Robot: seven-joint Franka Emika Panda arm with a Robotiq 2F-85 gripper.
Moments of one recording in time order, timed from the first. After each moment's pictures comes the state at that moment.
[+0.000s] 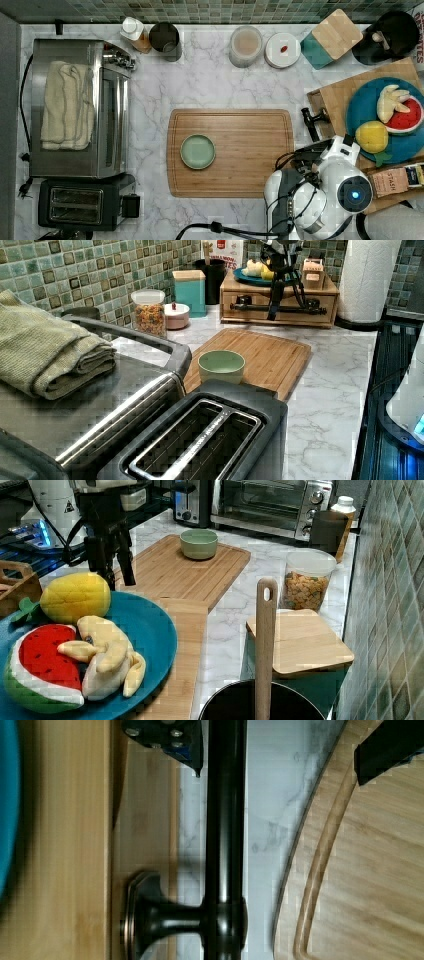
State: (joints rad) arm -0.15 0.08 -0.39 -2.53 0.08 1.20 -1.74
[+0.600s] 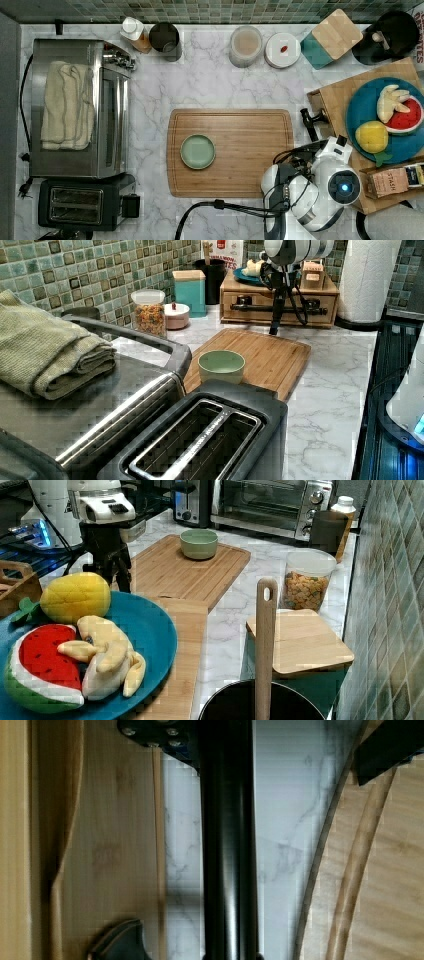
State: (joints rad) arm -0.13 0.20 -0.40 -2.52 0.13 1.27 -1.74
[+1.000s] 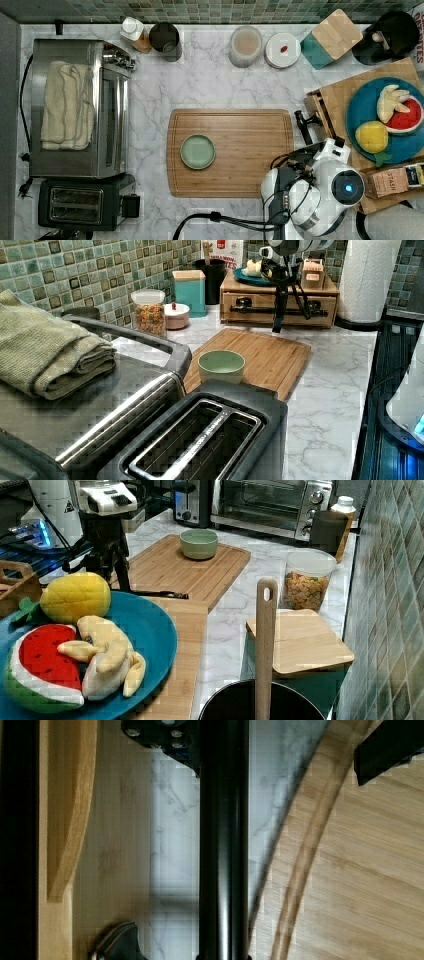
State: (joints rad) arm -0.10 0.12 -0.43 -2.54 0.10 1.16 -1.74
